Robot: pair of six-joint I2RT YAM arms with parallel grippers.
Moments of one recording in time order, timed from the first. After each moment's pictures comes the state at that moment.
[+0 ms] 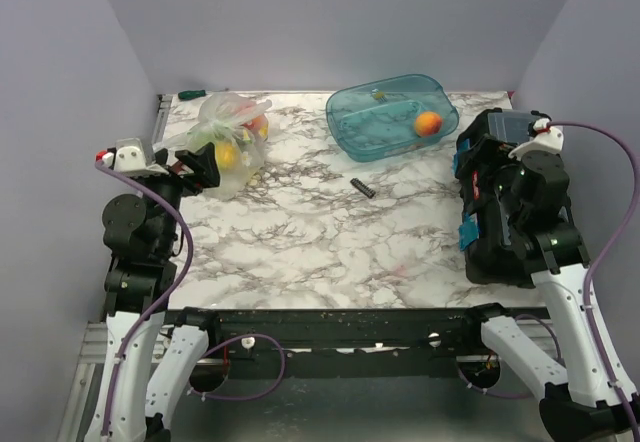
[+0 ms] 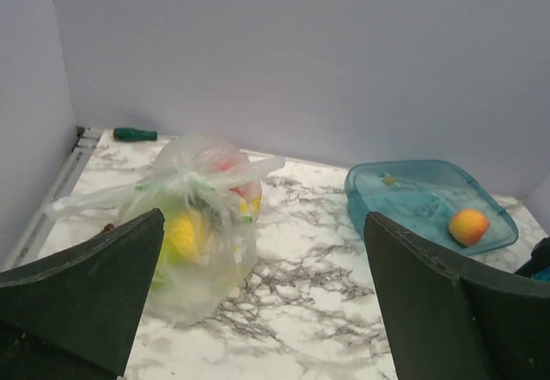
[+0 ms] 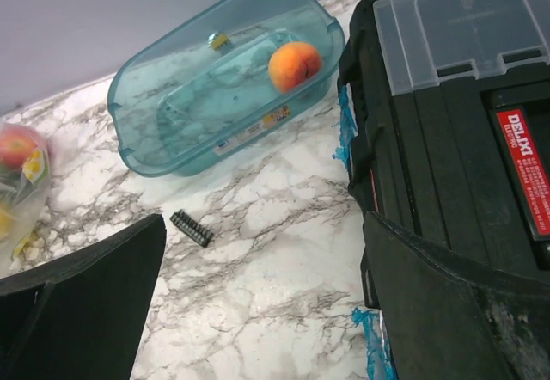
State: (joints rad) left arm -0.12 0.57 0.94 -0.19 -0.08 -0.27; right arm 0.18 0.79 1.03 -0.50 0.23 0.34
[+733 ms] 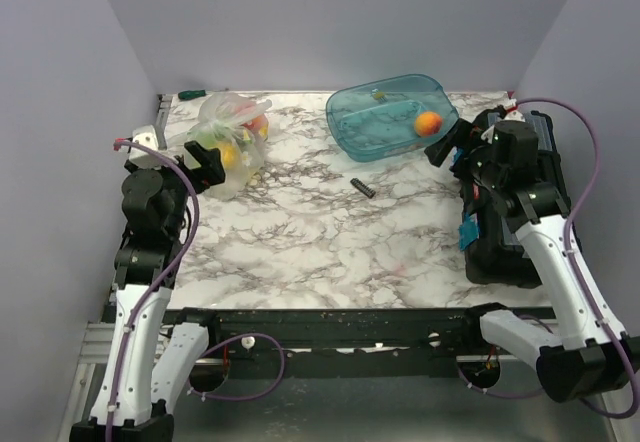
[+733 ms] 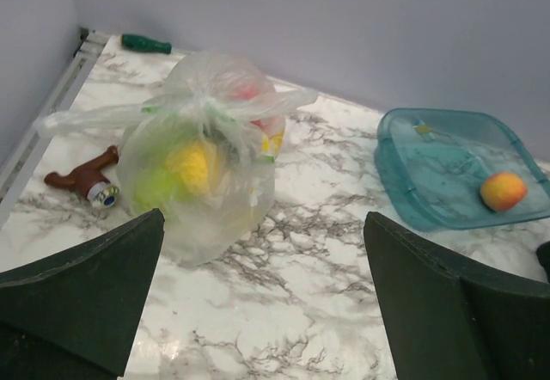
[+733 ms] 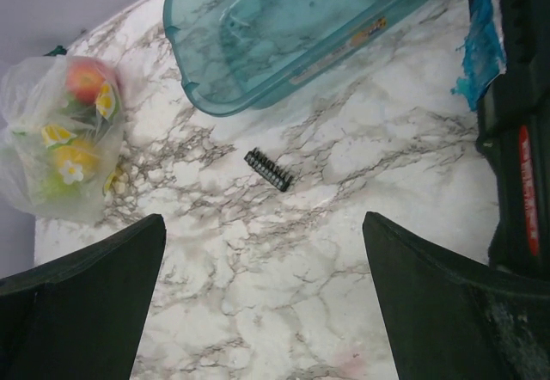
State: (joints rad) left arm -0.08 0.68 0.91 -0.29 -0.08 -0.34; right arm 0.18 1.02 1.13 -0.54 0.00 0.52
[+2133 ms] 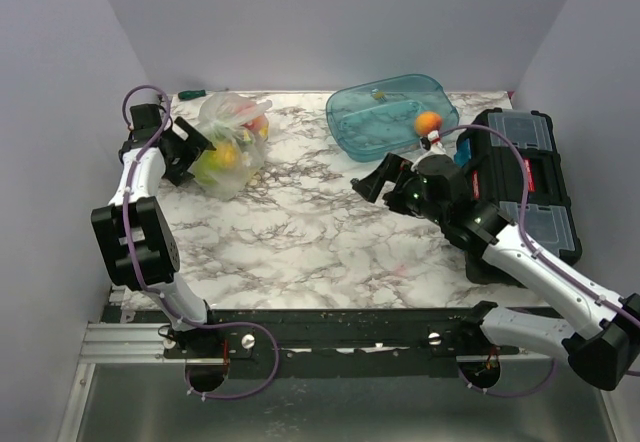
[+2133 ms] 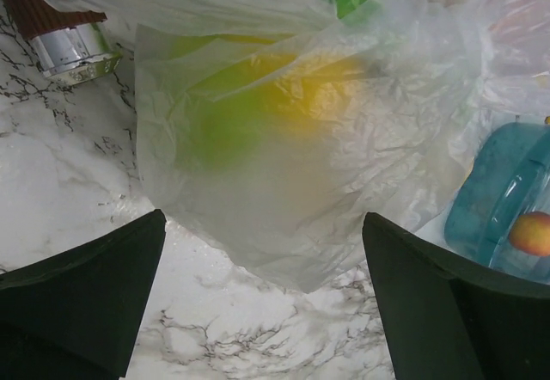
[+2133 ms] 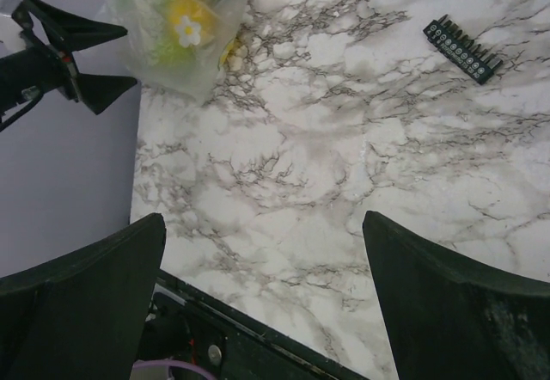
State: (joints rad) left arm 0.27 1.69 1.33 -0.52 0.27 -0.68; right arm 0.70 1.07 0.96 -0.34 0.11 0.84
